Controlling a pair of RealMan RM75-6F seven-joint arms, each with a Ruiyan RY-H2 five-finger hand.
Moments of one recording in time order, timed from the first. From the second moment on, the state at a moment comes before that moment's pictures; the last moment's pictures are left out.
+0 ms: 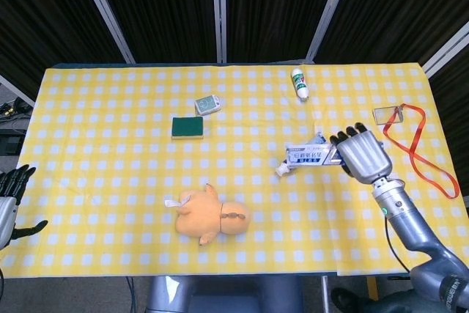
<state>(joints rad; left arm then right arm) -0.09 -1.09 -0.03 -1.61 1.42 1.39 0.00 0.61 -1.07 0.15 -1.68 -1.27 1.00 -0.48</state>
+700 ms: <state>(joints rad) -0.08 -1.07 -0.02 -1.62 1.44 1.42 -0.02 0.54 -1.02 0.10 -1.80 -1.25 0.96 -0.24</state>
